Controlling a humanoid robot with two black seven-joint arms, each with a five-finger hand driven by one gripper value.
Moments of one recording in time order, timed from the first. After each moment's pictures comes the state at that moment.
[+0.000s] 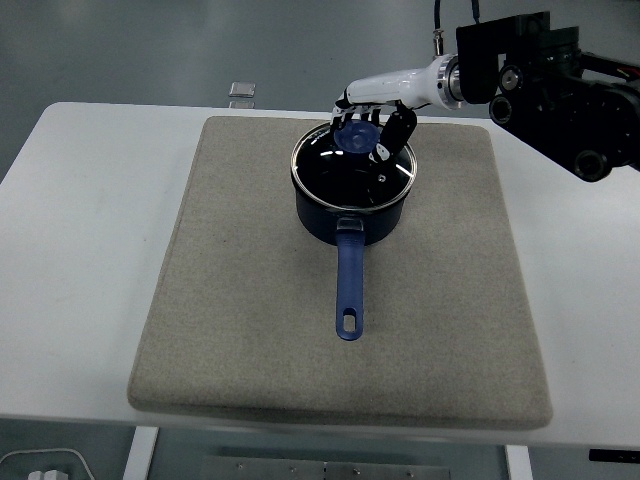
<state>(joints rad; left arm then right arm) 0.02 0.00 -0.13 -0.13 0.08 -0.06 -0.03 1.47 -0.18 0.13 0.78 -1.34 0.48 0.15</state>
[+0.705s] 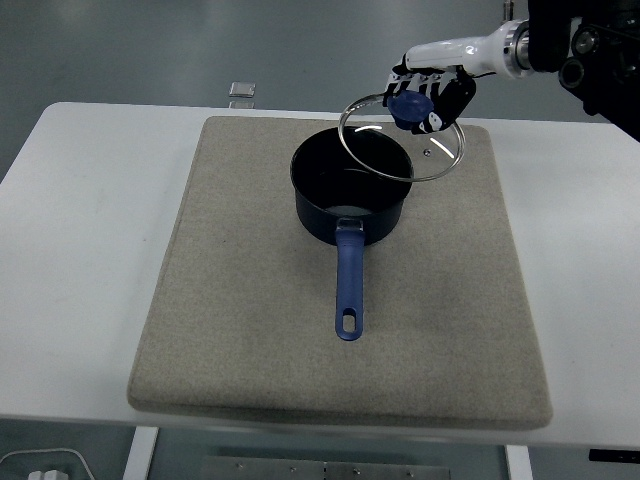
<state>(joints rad) 0.02 0.00 -0.13 -0.13 0.08 -0.06 -0.03 1.49 -0.33 0.13 0.78 -1.31 0.50 0.15</state>
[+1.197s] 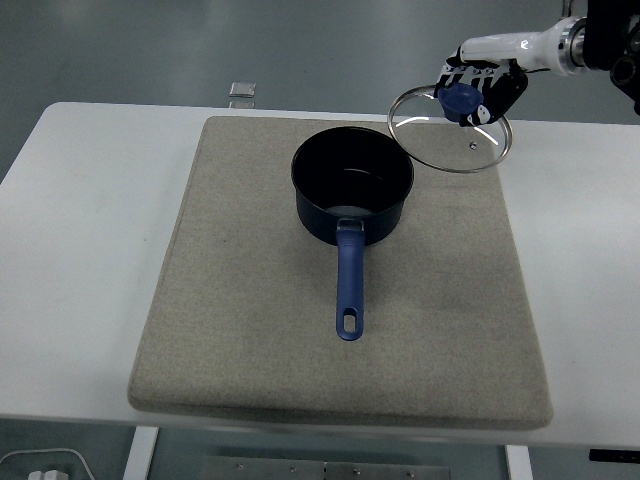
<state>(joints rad) 0.02 0.00 -0.13 -0.13 0.08 -0.06 -0.03 1.45 -0.40 0.12 0.74 -1.31 0.49 0.15</state>
